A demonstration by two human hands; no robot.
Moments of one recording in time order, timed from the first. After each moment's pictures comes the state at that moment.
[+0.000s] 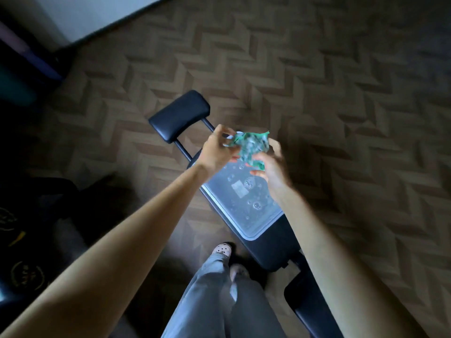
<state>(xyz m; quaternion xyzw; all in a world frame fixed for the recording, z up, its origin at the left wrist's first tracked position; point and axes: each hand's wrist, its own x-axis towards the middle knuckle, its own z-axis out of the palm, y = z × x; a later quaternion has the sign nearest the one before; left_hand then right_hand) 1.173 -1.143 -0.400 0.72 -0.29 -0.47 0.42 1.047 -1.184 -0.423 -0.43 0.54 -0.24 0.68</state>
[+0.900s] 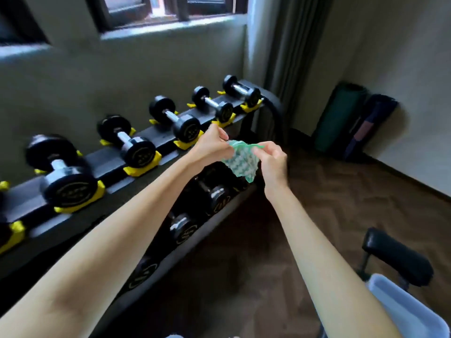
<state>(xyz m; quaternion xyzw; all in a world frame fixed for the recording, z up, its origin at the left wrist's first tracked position) 1.075 -0.585 -0.154 0.85 0.17 0.02 0.50 1.109 -0.719 -0.194 -0.71 -0.04 0.02 0.71</state>
